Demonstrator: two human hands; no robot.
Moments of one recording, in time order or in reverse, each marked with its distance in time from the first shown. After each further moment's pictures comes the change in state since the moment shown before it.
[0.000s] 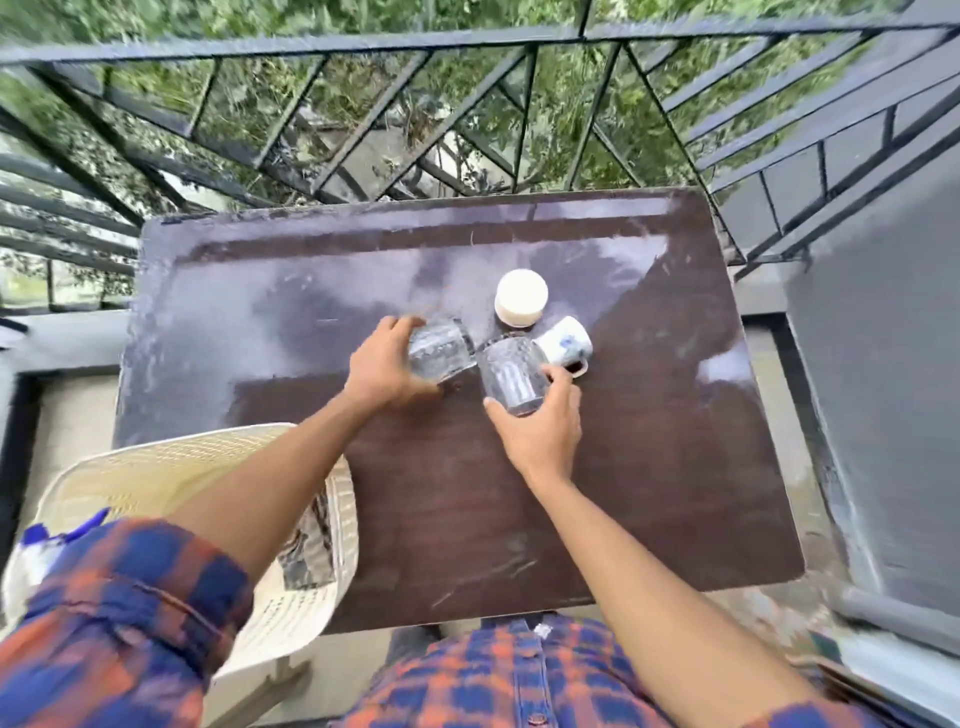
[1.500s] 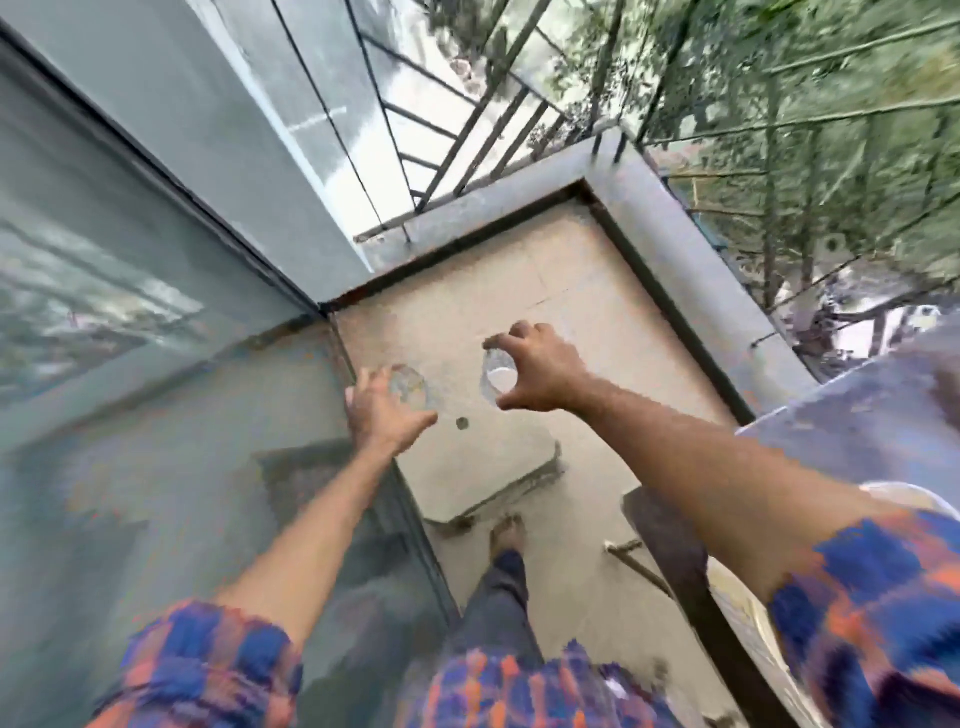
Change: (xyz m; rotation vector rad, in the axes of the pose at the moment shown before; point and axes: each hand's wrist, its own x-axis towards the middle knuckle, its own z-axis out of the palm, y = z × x) left_hand -0.520 -0.496 -0.060 -0.548 0.791 -1.303; right_hand -0.467 -0.283 0.447 -0.789 -1.343 -1.554
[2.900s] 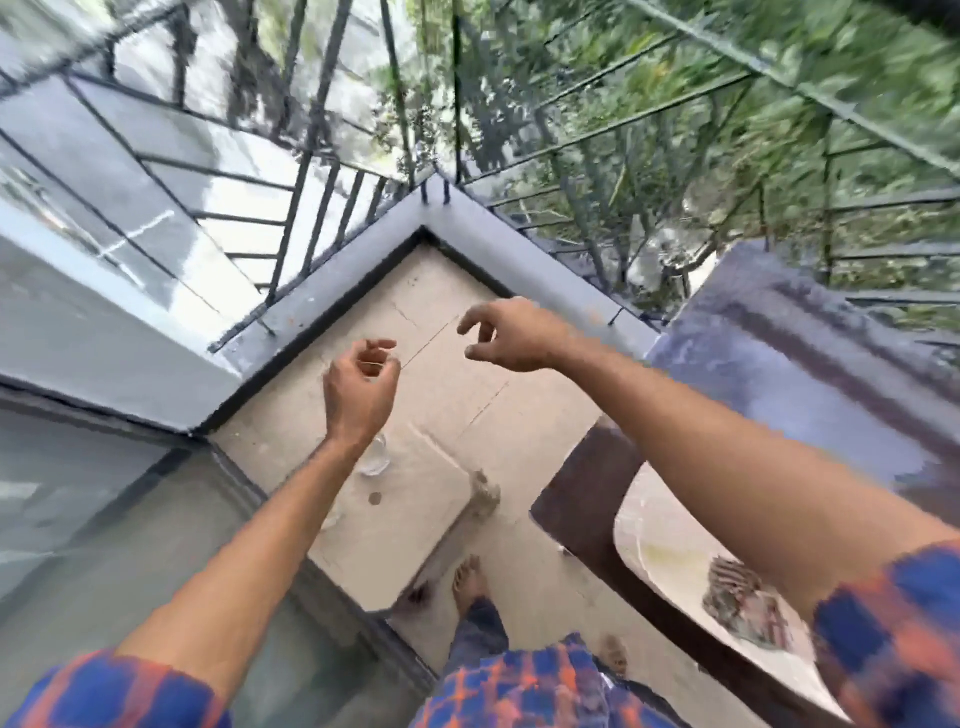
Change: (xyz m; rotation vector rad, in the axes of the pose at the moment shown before) left_hand 0.019 0.164 0.018 -0.381 -0.065 0.464; right_hand -0.064 0.080 -0.125 0.193 0.101 0.296
